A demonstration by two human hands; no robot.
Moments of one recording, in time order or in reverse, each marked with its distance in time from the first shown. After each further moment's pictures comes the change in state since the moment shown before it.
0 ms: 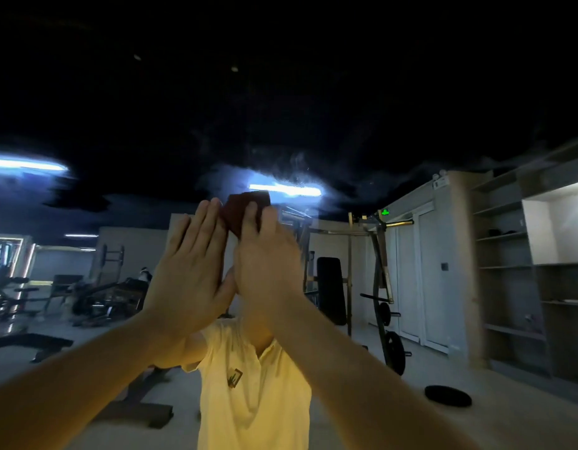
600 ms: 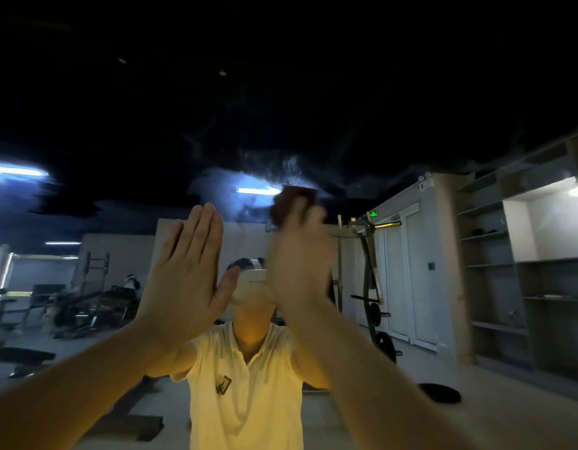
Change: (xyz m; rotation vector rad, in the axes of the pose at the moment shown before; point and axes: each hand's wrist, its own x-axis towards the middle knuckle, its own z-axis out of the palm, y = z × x) left_hand 0.001 -0.001 0.002 -0.007 0.006 -0.009; right_hand 0.003 0.027 0.000 -0.023 0.085 0.367
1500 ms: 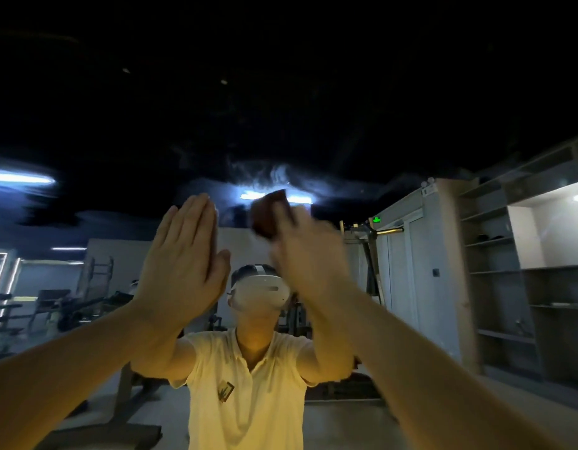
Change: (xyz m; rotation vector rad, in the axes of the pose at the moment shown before) left_hand 0.039 0.009 -0.015 -0.031 0.056 -0.028; right_hand 0.037 0.050 -0.017 -0.136 -0.131 -0.441
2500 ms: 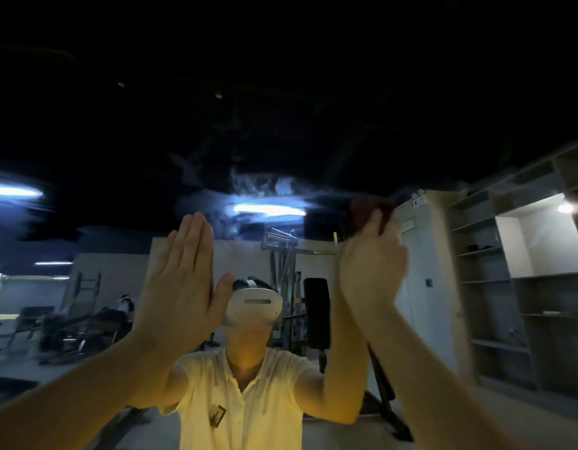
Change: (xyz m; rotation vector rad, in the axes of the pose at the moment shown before) left_hand -0.017 -0.007 0.015 0.016 -0.011 -0.030; right_hand -0.015 0.050 0.011 0.019 0.144 0.680
